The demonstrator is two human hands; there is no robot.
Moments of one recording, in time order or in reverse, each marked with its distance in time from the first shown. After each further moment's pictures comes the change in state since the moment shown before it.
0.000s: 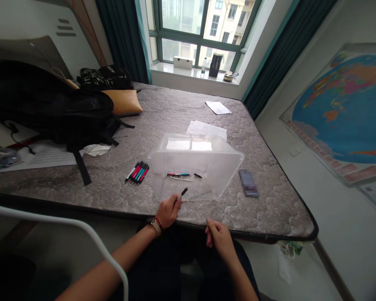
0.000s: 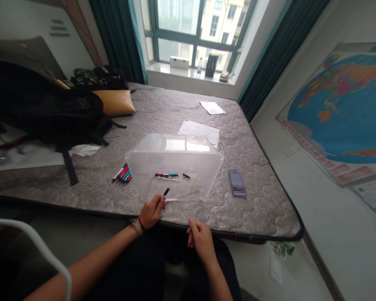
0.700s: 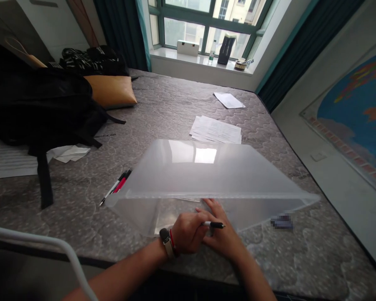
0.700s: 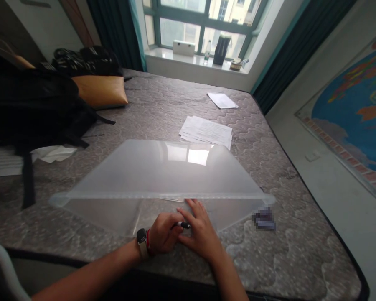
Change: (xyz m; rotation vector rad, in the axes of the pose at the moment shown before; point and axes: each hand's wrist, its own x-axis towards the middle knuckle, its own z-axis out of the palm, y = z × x) left_hand 0.091 -0.003 0.042 -0.243 0.009 0.440; right_hand 0.151 -0.027 -0.010 -0.836 -0.181 -0.726
